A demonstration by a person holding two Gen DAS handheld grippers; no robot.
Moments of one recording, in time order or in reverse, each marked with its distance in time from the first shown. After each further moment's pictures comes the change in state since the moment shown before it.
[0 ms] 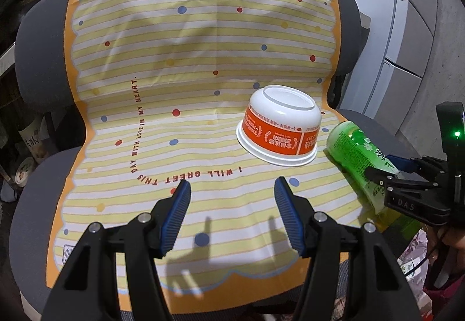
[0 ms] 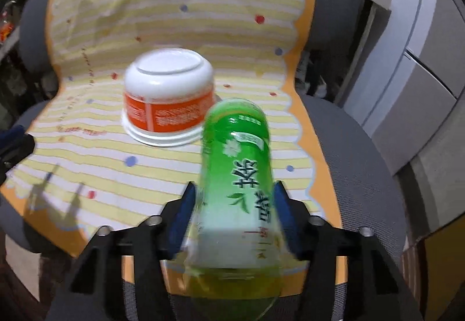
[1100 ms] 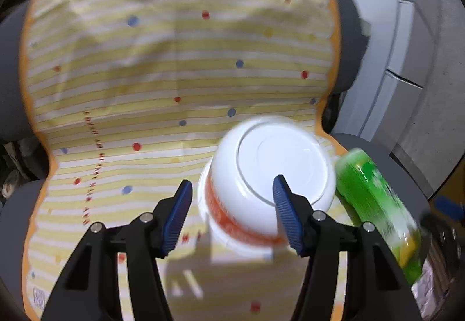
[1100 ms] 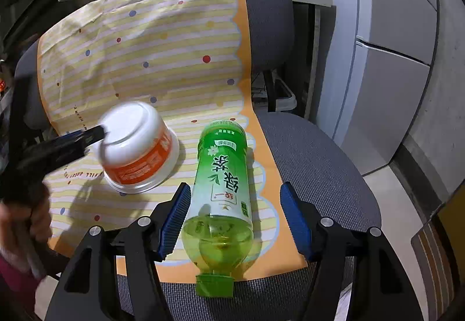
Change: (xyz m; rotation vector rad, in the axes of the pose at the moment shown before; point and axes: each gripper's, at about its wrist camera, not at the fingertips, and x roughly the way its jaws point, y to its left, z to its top) left arm 0.052 -0.043 0.037 0.016 -0.074 -0.030; right arm -0.054 -0.055 -0.021 0.194 -0.163 0.026
